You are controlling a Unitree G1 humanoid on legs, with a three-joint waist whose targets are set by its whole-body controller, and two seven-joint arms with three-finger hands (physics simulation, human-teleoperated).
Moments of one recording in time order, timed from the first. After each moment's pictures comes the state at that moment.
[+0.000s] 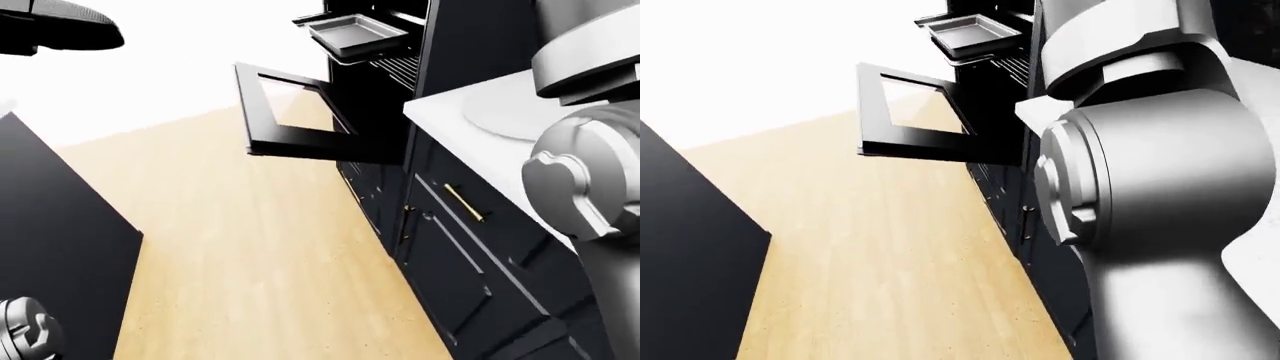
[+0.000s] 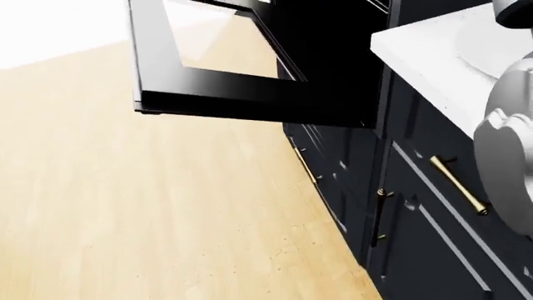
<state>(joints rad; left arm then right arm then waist) -0.93 0.90 0.40 -0.51 -0.61 1.03 0.16 -1.94 -0.34 -0.08 1.17 -0.34 0.16 0.55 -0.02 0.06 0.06</state>
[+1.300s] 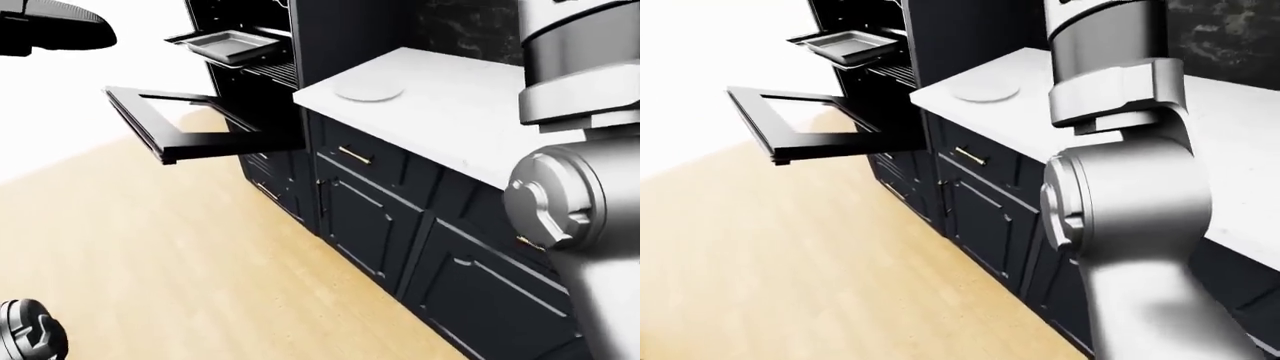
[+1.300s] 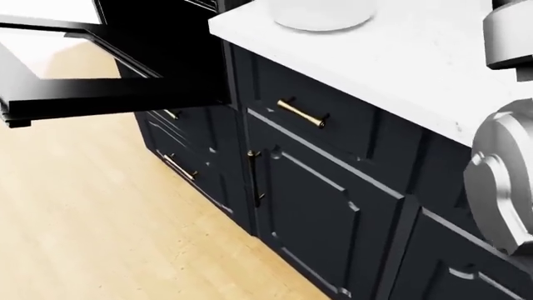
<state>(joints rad) -0.92 0.90 0.41 -0.50 -0.58 1.04 0.15 -1.75 -0.35 -0.08 0.90 -0.23 0.30 0.42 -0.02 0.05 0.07</state>
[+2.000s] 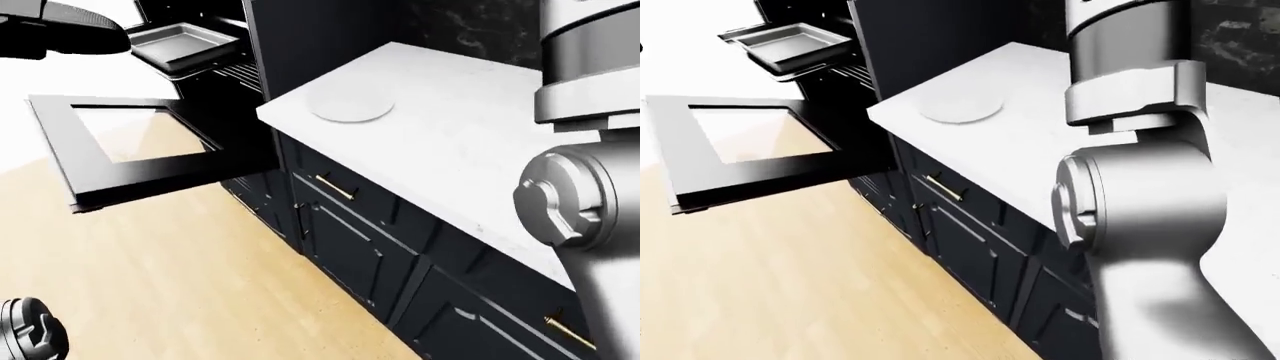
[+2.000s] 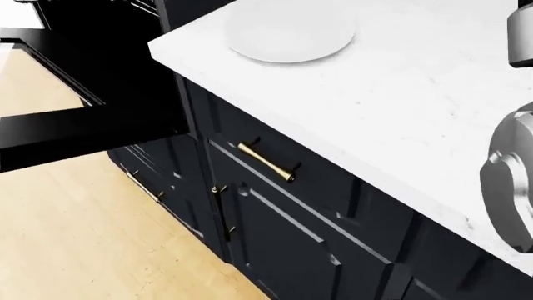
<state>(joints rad) -0.93 0.89 0.39 -0.52 -0.59 1.03 0.15 -1.73 -0.39 -0.08 0.86 -0.24 0.34 0.39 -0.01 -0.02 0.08</state>
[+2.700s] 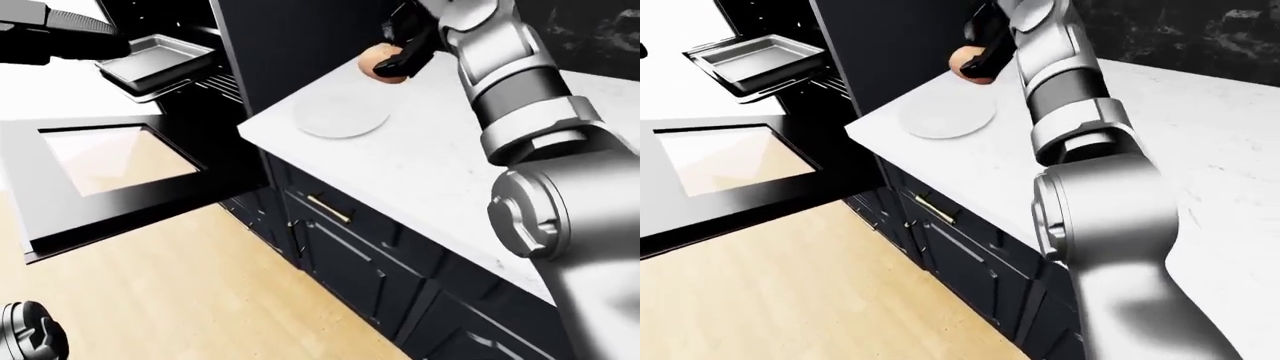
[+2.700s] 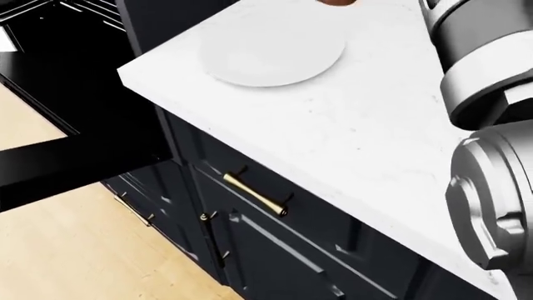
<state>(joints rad) -0.91 0.89 0.39 -0.50 -0.60 1.03 0.16 -1.68 -0.32 -0.03 1.28 -0.55 0.28 0.37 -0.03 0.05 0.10</state>
